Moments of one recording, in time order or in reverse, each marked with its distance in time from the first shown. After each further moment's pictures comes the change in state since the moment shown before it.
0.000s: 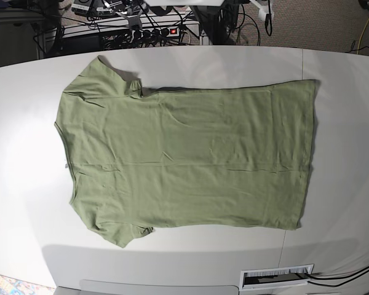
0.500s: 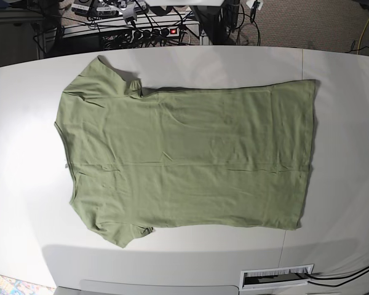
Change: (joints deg) left arm 9.2 -3.1 17.1 12.2 1.1 4.6 -0.2; right arm -6.4 4.2 0.0 9.7 -2.0 1.0 -4.3
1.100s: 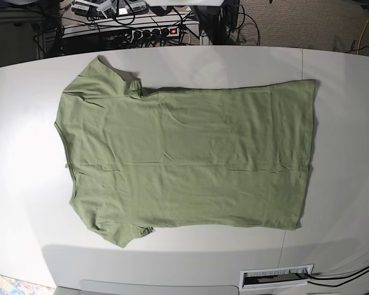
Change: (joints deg) left arm 18.9 -11.6 0.6 25.3 0.3 0.0 -2.7; right arm -14.8 14.1 -0.2 24.9 -2.2 1.0 -1.9
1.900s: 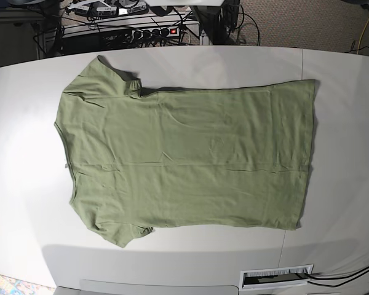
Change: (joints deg) left arm 23.0 -6.3 -0.3 38.6 26.6 9.5 2.7; right arm -15.8 12.3 0.1 31.5 -15.0 0.3 -5.8
